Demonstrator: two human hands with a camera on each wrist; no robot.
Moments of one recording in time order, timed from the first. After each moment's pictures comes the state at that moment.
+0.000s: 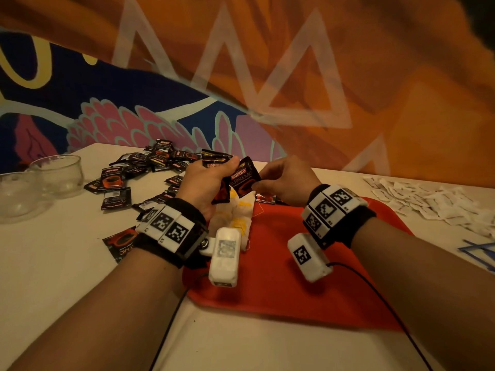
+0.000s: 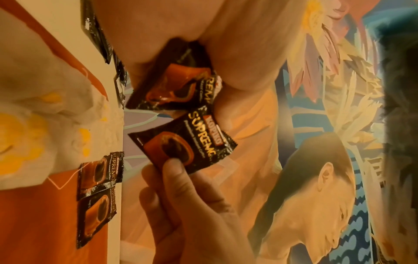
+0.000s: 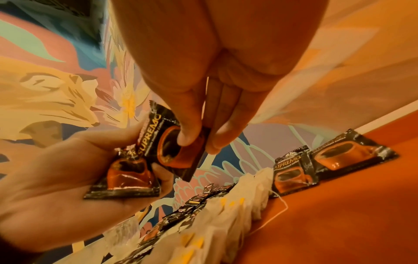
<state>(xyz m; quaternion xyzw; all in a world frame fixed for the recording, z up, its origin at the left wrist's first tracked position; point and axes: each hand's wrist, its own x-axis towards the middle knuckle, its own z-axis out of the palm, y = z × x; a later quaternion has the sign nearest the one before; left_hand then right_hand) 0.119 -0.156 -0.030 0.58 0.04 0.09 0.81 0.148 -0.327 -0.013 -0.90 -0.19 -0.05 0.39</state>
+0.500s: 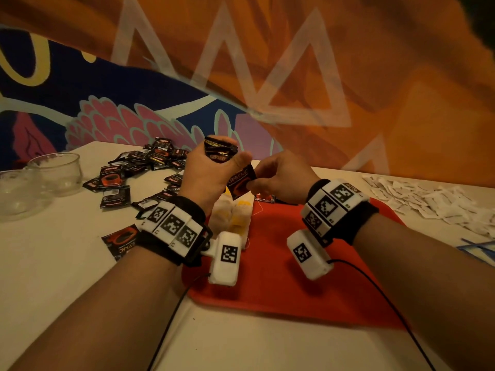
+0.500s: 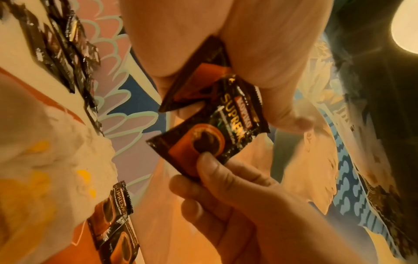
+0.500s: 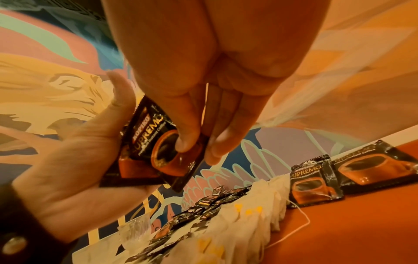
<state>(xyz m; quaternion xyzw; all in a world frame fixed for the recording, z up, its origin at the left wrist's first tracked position) 0.101 -0.163 -0.017 0.67 -0.07 0.20 0.71 0.138 -0.324 -0.001 -0.91 -0.23 -0.03 0.35</state>
